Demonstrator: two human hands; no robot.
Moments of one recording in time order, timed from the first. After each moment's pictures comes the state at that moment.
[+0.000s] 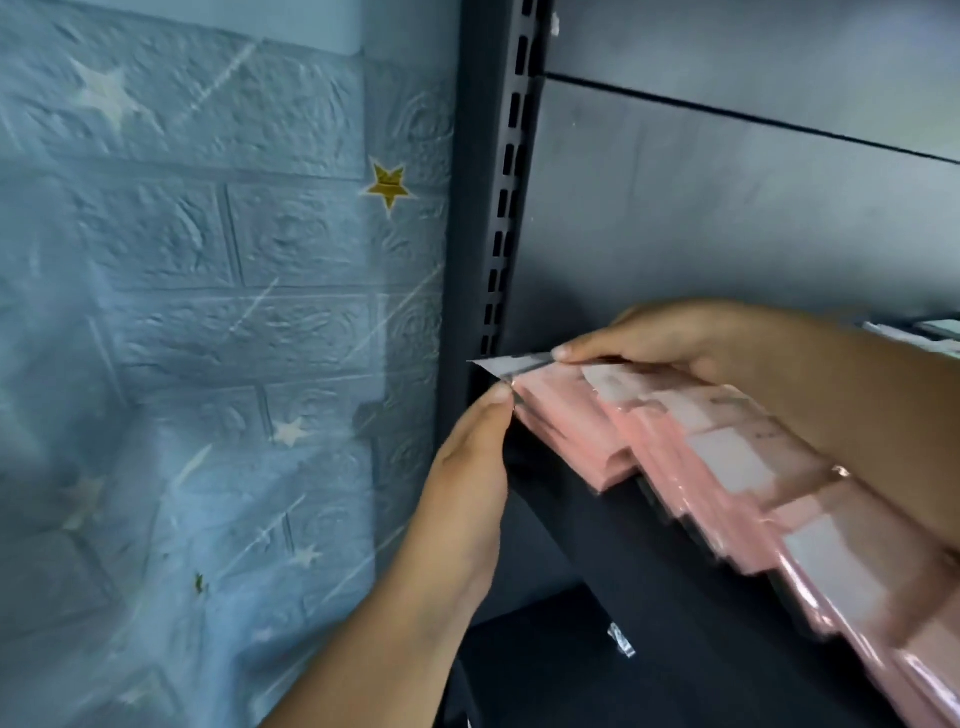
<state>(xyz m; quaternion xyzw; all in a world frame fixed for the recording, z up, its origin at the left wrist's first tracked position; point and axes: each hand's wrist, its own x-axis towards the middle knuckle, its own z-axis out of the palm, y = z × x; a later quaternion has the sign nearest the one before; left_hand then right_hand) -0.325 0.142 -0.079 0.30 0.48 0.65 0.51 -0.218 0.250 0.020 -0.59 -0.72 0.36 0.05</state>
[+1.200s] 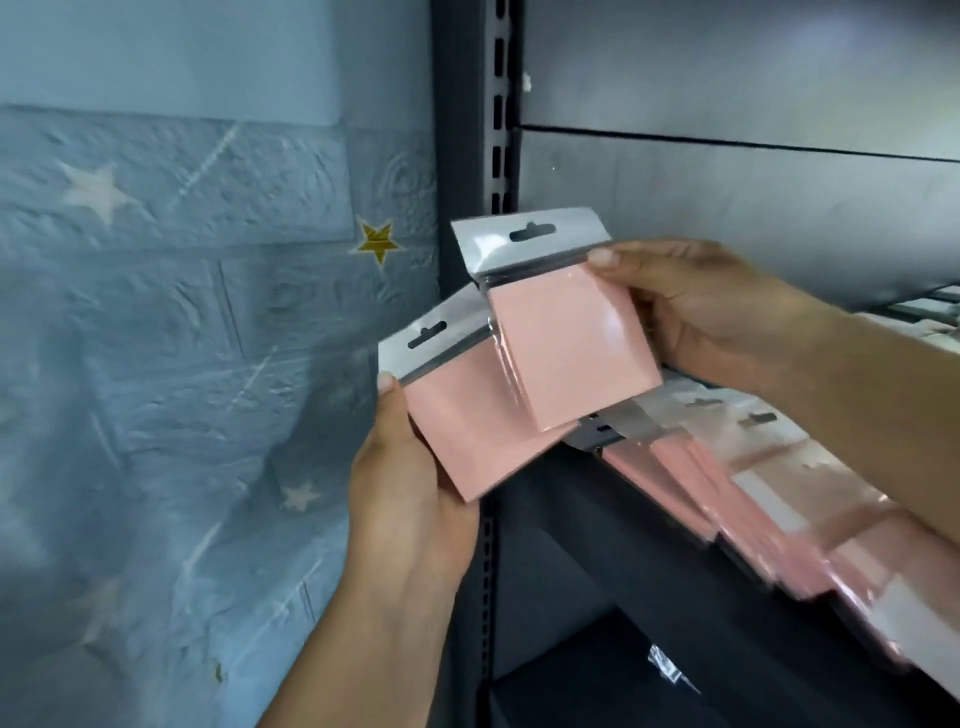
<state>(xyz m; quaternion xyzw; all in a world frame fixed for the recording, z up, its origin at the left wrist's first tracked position) -0.360 0.142 -0.036 0.14 0.28 0.80 0.51 -0.220 0.219 0.040 -0.32 -0.64 0.55 0.44</state>
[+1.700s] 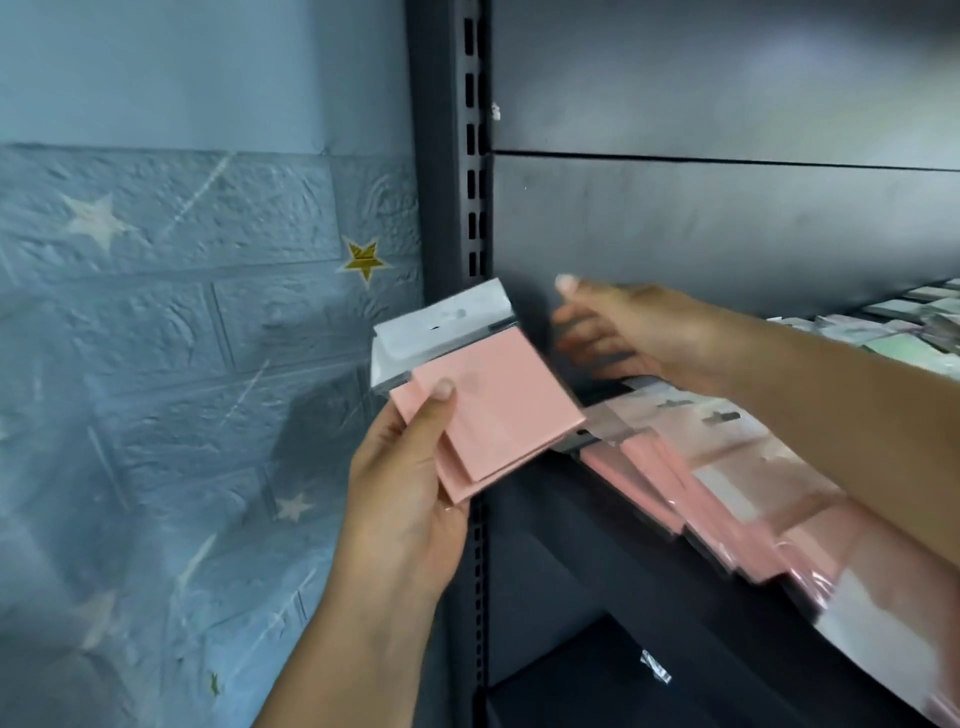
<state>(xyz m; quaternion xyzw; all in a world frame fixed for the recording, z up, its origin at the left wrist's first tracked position) -0.355 0.132 -0.032 0.24 0.28 0.77 0.52 -0.218 0.224 0.032 -0.49 -0.71 0.41 0.29</state>
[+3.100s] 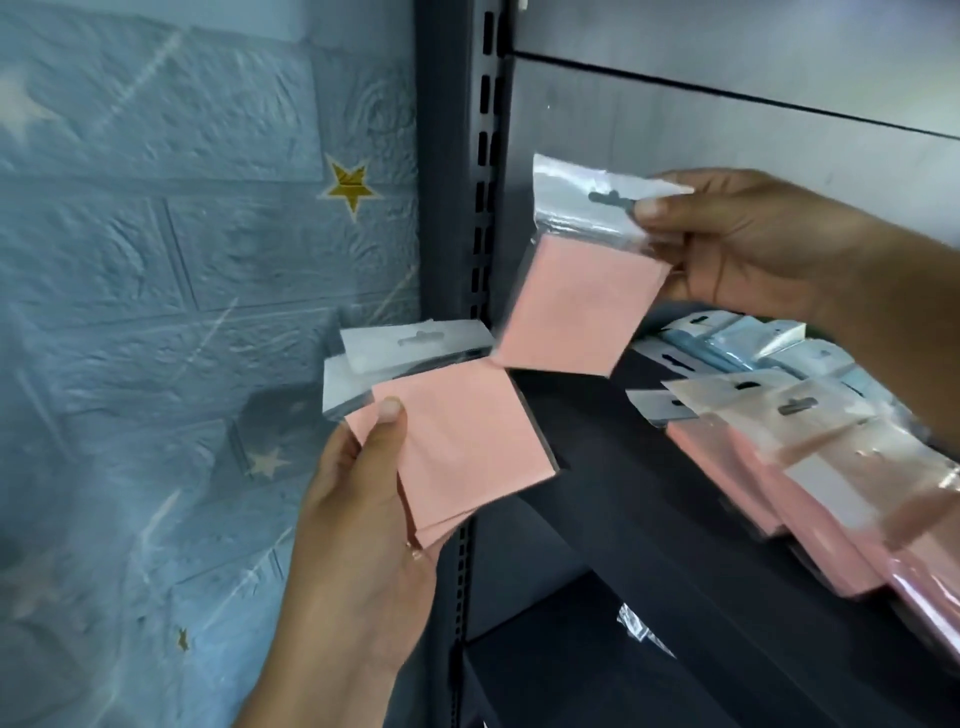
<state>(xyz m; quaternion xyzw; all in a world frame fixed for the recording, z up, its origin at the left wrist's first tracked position) -0.366 0.114 -0.062 0.20 0.35 0.76 0.52 -0.194 0.229 0.056 -0.32 -0.66 0.56 0.38</state>
